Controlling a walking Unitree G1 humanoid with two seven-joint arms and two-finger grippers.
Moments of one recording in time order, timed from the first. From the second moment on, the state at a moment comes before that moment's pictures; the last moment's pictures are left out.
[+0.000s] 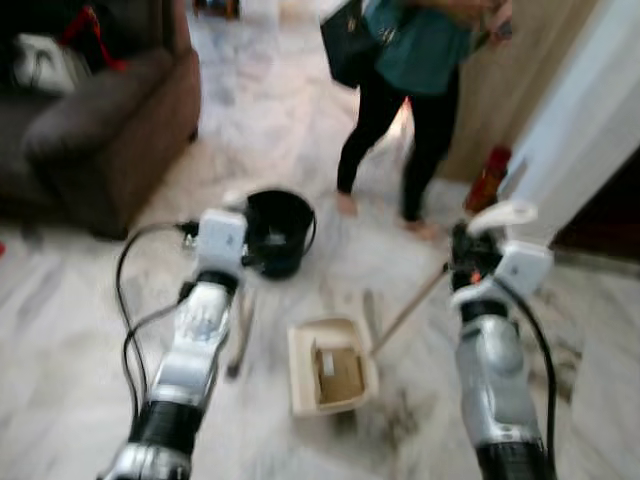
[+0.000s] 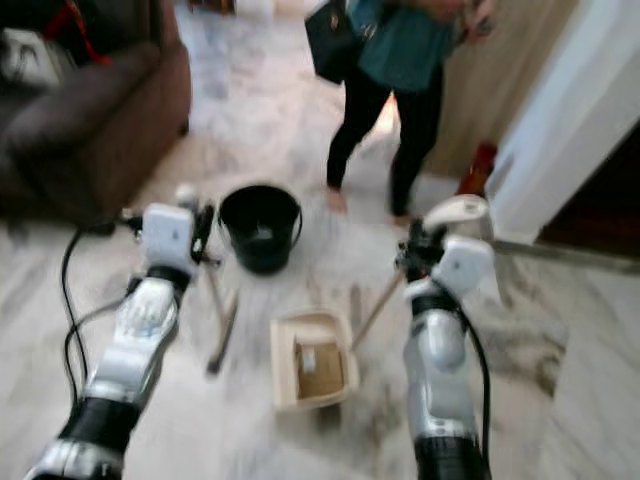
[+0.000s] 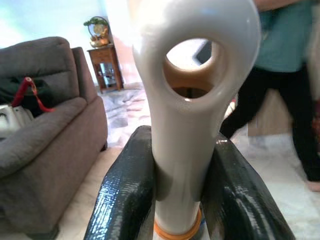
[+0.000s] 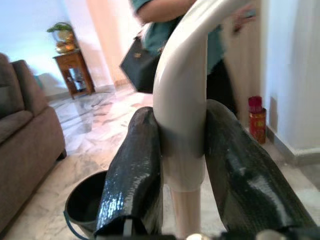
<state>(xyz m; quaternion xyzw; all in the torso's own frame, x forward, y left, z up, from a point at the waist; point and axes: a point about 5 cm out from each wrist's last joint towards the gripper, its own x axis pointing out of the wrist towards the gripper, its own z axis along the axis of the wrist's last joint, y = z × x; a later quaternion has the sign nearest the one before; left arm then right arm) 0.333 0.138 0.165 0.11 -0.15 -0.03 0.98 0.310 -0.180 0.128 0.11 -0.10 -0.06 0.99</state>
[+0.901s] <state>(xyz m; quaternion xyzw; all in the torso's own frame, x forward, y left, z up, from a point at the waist) 0.333 0.135 0.165 0.10 -0.15 -0.03 0.98 0.311 -0.176 0.127 0.13 -0.10 -0.05 0.99</state>
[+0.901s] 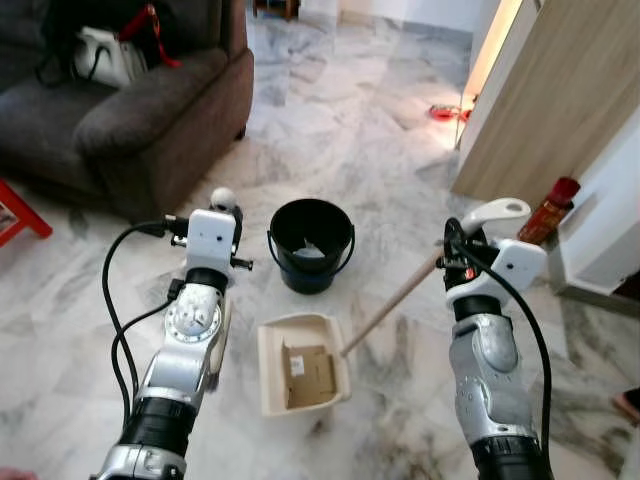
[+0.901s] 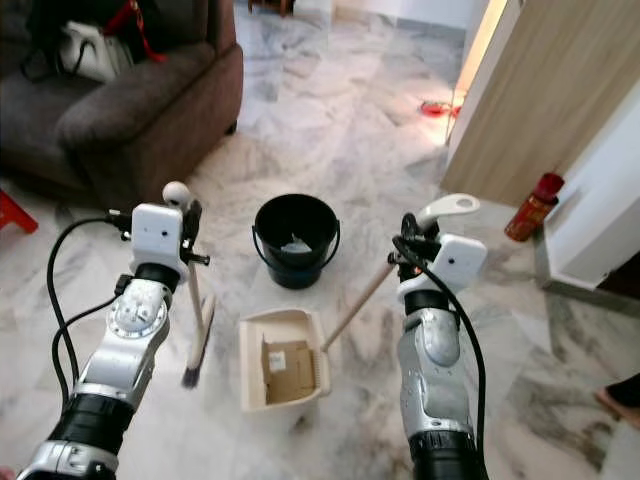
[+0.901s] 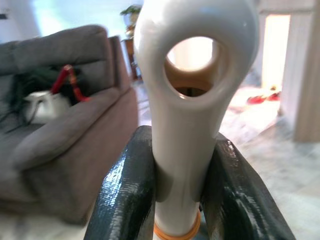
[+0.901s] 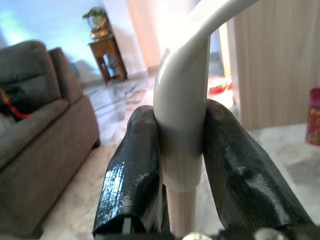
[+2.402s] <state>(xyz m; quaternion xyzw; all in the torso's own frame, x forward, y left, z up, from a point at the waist) 0.333 0.141 0.166 0.10 -0.15 -0.02 0.98 0.324 -0.182 0.238 0.18 -0.26 -0.05 0.95</state>
